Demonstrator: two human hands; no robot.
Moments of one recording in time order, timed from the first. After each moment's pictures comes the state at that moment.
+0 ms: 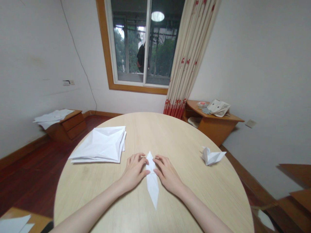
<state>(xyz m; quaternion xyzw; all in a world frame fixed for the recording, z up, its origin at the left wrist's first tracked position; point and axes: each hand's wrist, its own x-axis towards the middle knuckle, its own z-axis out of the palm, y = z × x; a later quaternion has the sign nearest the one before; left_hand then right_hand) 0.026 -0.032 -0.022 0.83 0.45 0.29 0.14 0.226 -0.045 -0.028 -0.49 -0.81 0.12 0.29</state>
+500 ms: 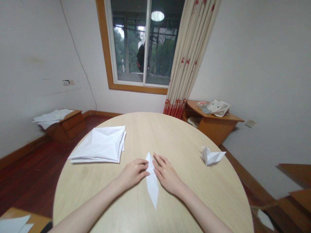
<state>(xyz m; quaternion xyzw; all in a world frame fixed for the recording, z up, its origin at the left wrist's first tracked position) 0.018 -0.023 -0.022 0.87 0.37 0.25 0.19 0.226 -0.046 -0.027 -0.48 -0.85 0.07 0.20</state>
